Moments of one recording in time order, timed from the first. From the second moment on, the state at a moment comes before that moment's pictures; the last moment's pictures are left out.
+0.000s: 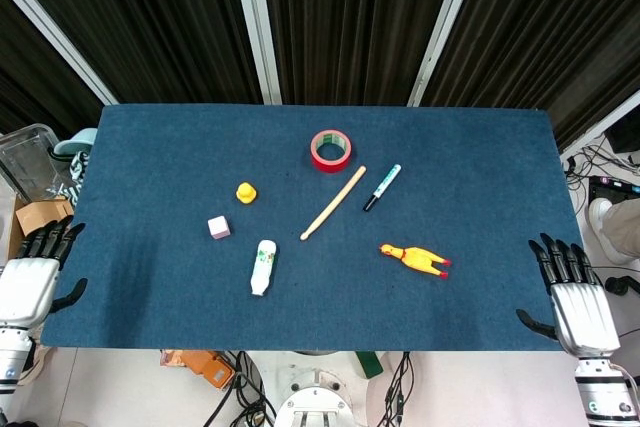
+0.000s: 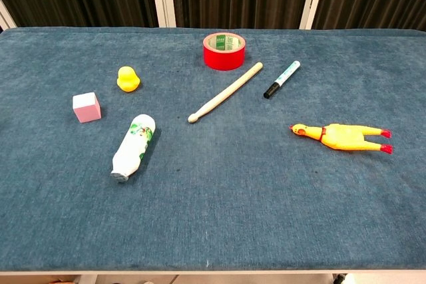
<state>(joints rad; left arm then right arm) -0.10 -1.08 -0.01 -1.62 1.49 1.44 0.08 0.02 -1.06 0.00 -1.92 -1.55 1.49 -0.31</state>
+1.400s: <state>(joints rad) -0.09 -1.06 -0.01 -1.64 1.48 1.43 0.05 0.31 -1.48 0.13 -1.78 -1.16 1.19 -0.74</state>
